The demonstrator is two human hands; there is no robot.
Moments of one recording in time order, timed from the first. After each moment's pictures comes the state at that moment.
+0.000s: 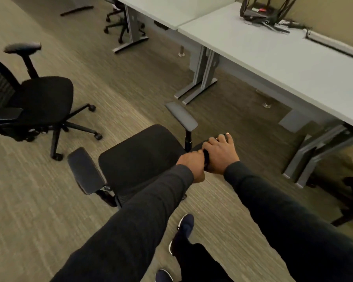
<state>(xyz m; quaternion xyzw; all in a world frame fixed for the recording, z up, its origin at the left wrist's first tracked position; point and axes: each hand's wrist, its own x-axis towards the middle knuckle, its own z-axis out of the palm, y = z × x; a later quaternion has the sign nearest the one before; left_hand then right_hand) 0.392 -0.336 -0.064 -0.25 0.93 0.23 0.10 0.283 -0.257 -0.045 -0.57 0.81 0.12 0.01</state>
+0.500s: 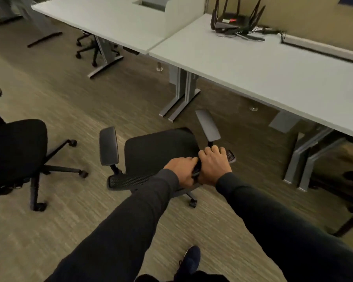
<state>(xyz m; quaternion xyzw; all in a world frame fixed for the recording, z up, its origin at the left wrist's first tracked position) 0.260 -0.475 -0.061 -0.08 0.98 0.14 0.13 0.166 -0.356 -0.059 -0.48 0.87 0.07 0.01</state>
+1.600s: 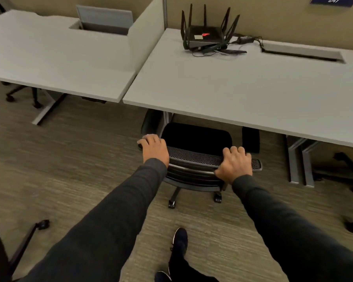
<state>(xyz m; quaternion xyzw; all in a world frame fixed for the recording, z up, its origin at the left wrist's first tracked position) -0.007 -0.848 -0.053 -0.19 0.96 -0.13 0.13 -0.059 -0.597 -0.067 -0.19 0.98 0.02 0.02</state>
